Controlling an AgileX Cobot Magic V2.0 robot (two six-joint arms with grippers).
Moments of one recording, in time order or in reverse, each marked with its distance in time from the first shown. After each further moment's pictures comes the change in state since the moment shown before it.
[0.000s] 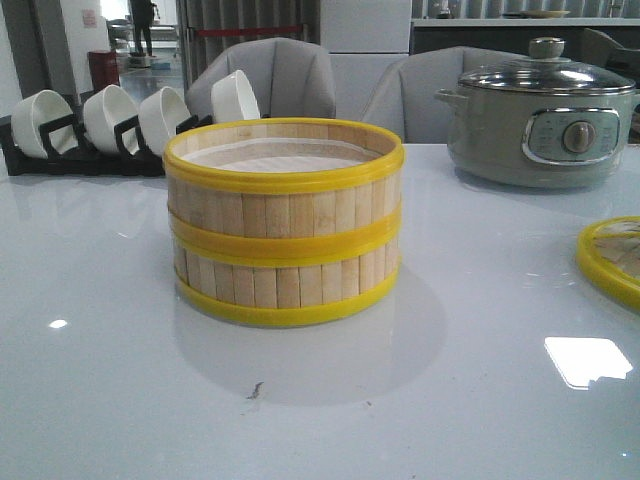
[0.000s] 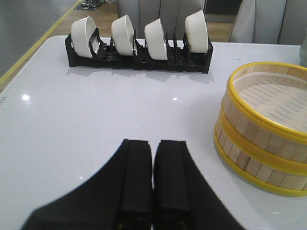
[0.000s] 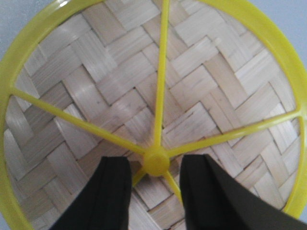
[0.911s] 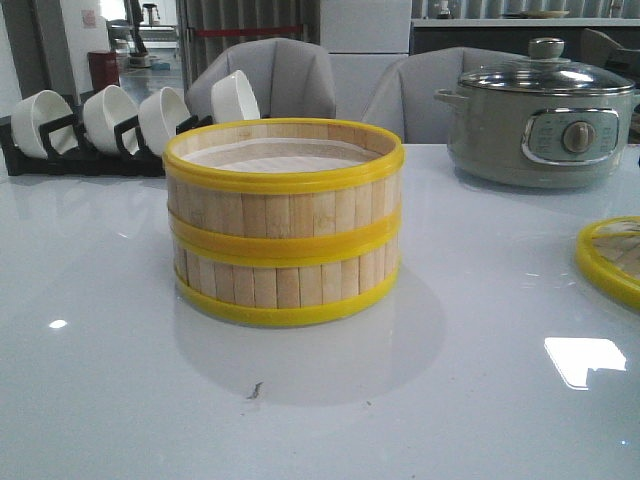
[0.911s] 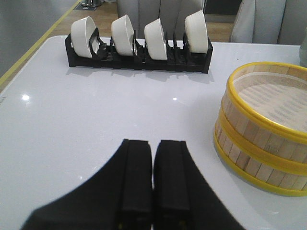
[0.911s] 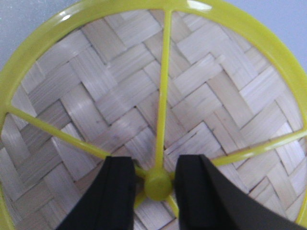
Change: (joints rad) left arm 0.000 0.000 0.000 0.000 0.000 0.000; right arm -0.001 0.034 -0.011 0.000 -0.045 0.000
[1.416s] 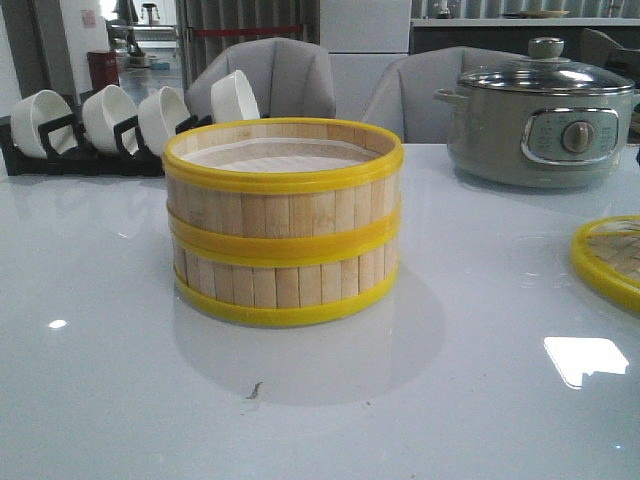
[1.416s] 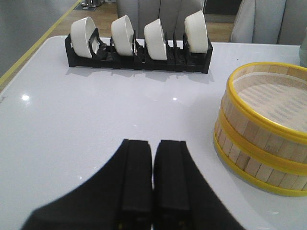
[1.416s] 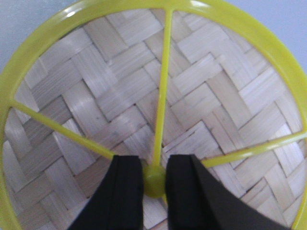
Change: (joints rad) left arm 0.000 0.000 0.000 0.000 0.000 0.000; right arm 0.025 -0.024 -0.008 0.018 0.035 0.000
